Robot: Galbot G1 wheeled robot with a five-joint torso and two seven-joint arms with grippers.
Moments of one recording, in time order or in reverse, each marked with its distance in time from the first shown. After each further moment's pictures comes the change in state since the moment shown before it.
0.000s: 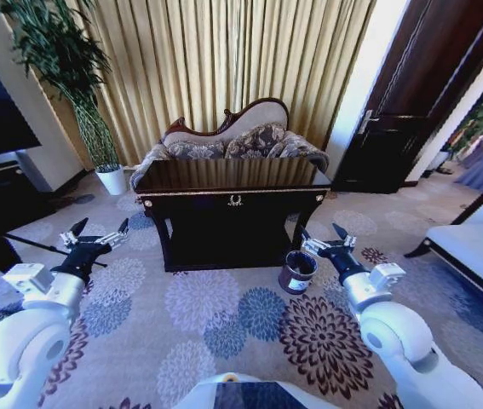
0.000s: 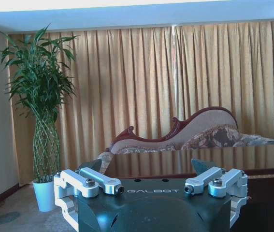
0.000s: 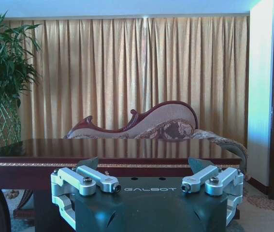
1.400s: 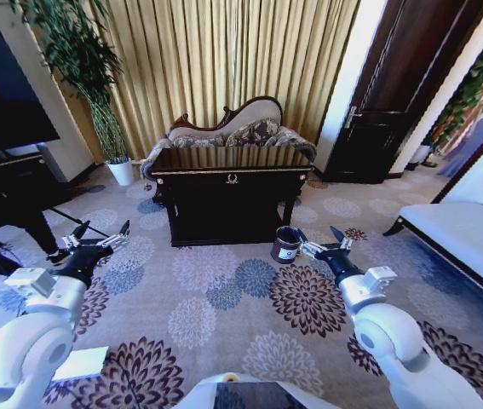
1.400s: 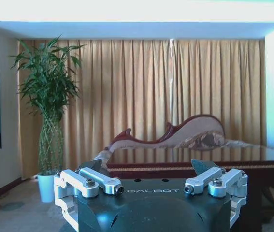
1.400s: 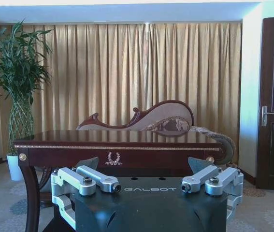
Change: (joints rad) left arm 0.026 -0.042 0.011 0.004 0.005 -0.068 0.034; right arm -0.010 0.019 -0.038 -0.020 -0.051 0.033 -0.007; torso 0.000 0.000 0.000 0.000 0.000
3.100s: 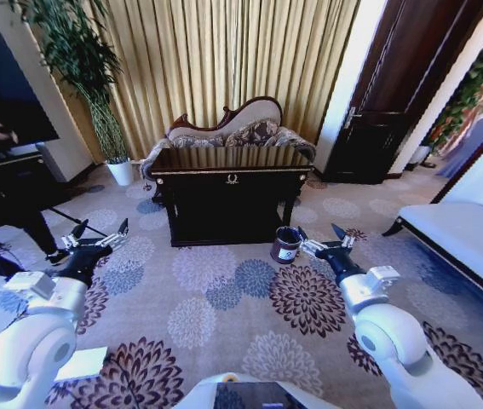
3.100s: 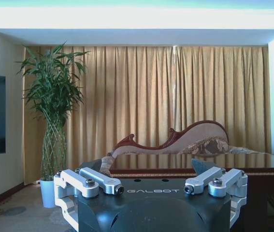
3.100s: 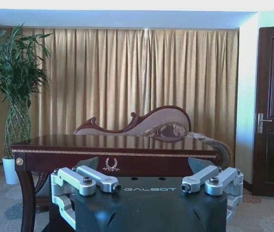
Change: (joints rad) left arm -0.013 -0.013 0.013 0.015 0.026 -0.025 -0.006; right arm 0.009 0.008 0.007 0.037 -0.016 -0.034 0.018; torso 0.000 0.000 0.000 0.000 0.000
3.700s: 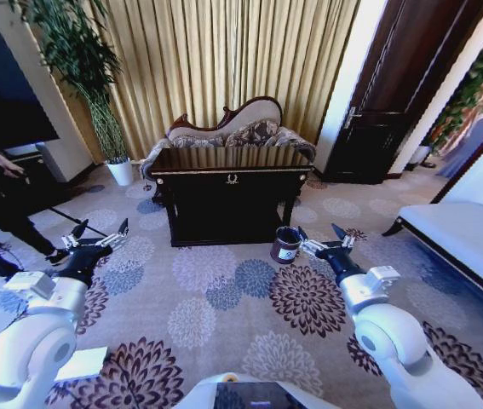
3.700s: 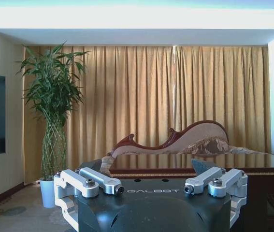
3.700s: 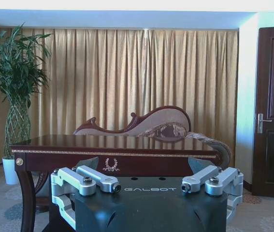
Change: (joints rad) left arm 0.000 0.000 0.000 -0.001 0.000 0.001 0.000; right arm 0.000 0.000 0.000 0.000 0.000 0.001 0.000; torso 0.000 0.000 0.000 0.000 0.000
